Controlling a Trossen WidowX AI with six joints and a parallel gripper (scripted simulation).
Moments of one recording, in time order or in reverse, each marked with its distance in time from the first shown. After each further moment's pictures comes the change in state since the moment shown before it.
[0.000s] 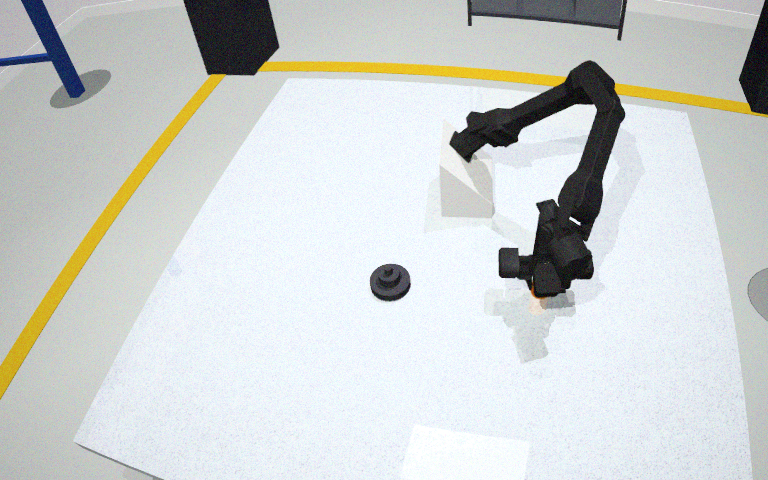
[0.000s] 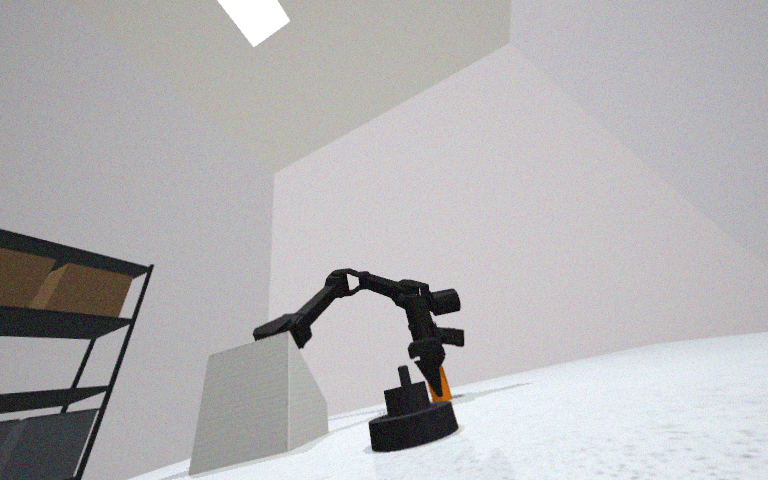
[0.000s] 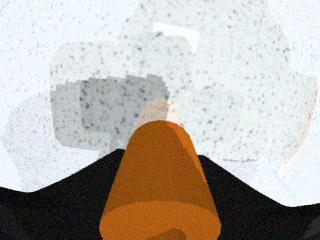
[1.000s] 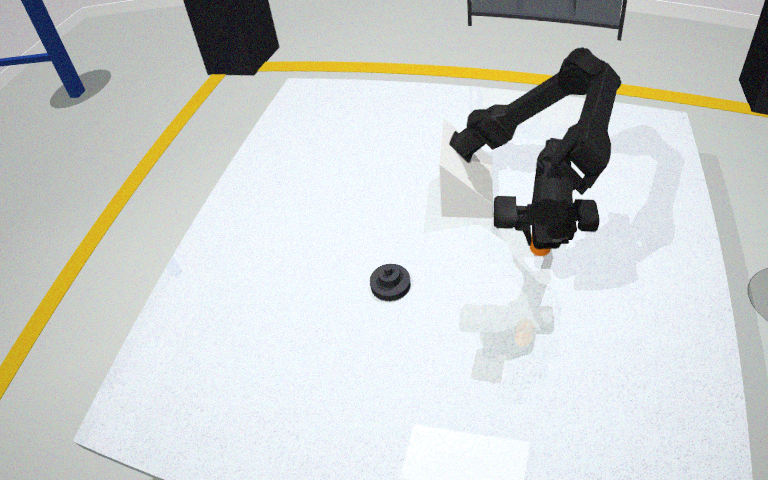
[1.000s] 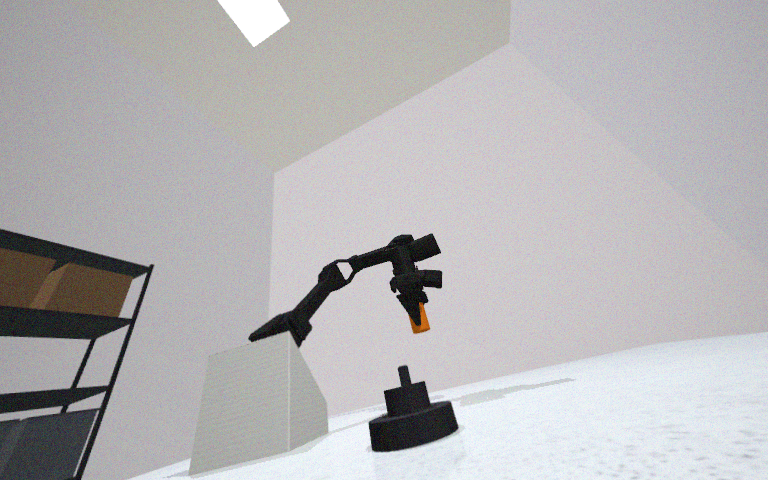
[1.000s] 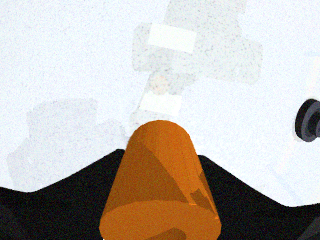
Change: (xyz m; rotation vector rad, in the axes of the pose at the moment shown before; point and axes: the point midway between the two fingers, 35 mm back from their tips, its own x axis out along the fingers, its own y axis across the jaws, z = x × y) arm -0.135 -0.017 -0.001 0.010 0.002 -0.017
